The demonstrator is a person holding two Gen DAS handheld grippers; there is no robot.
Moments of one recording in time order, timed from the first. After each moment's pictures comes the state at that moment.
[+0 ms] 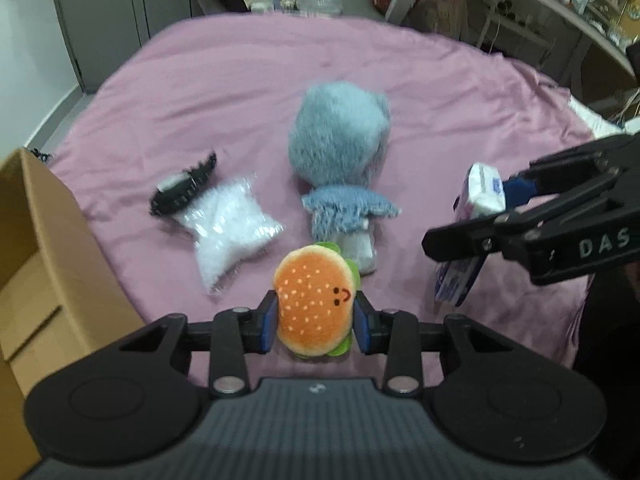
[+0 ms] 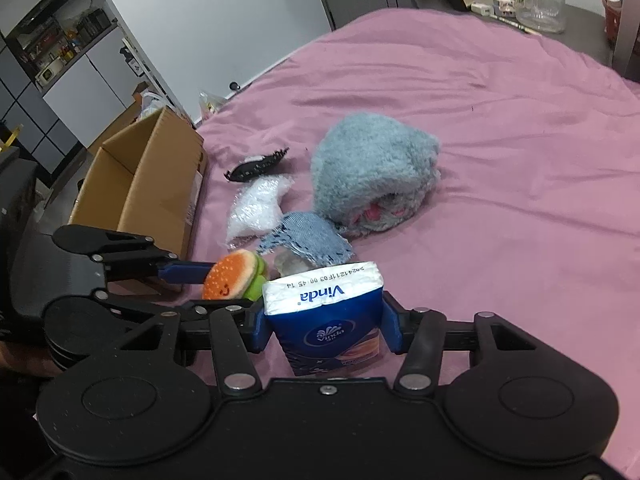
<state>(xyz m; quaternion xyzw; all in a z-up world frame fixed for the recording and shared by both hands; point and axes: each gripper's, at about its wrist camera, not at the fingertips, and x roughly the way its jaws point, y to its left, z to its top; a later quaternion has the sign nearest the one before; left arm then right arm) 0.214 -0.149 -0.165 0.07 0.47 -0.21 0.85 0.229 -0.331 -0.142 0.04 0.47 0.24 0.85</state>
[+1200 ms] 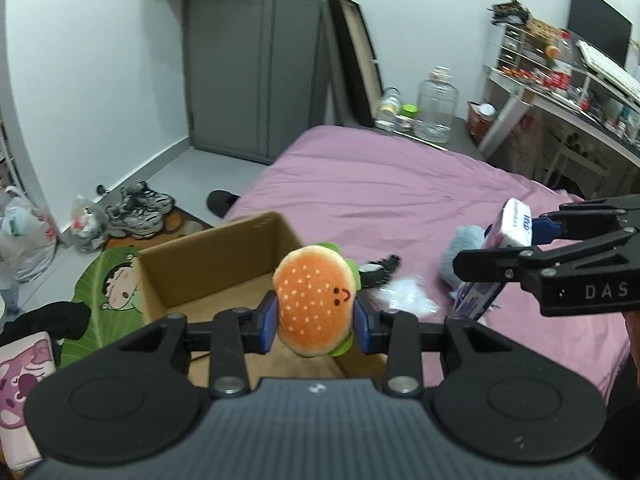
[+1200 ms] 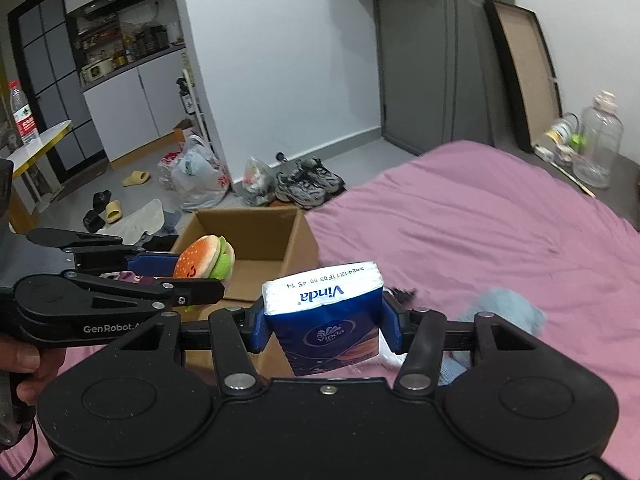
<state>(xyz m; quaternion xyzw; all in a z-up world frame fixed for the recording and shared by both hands) 0.169 0.003 -0.077 -0.01 0.35 -0.08 0.93 0.206 -0.191 -0.056 -0.04 0.33 0.28 0.90</state>
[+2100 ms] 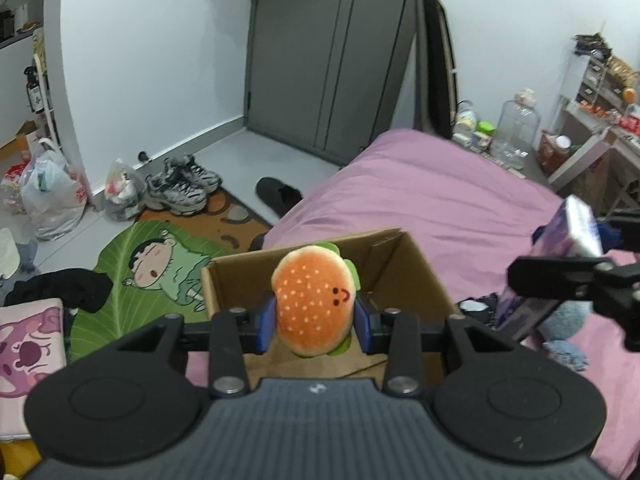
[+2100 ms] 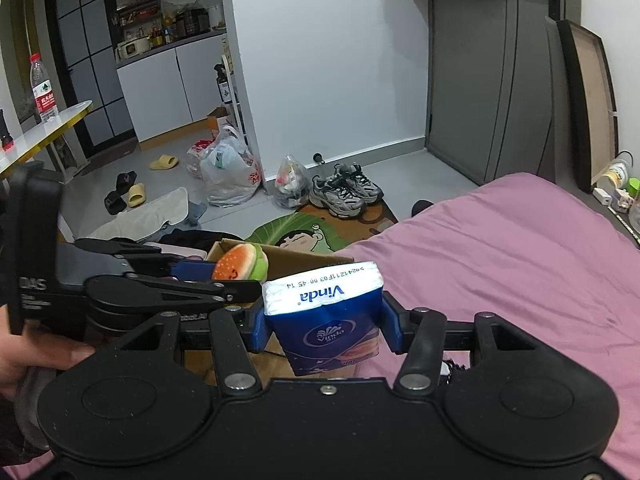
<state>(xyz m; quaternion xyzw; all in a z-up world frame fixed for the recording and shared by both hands) 0.235 0.066 -0.119 -0.06 0.37 -0.01 0.93 0.250 -0.132 -0.056 -0.07 0.33 0.33 0.88</state>
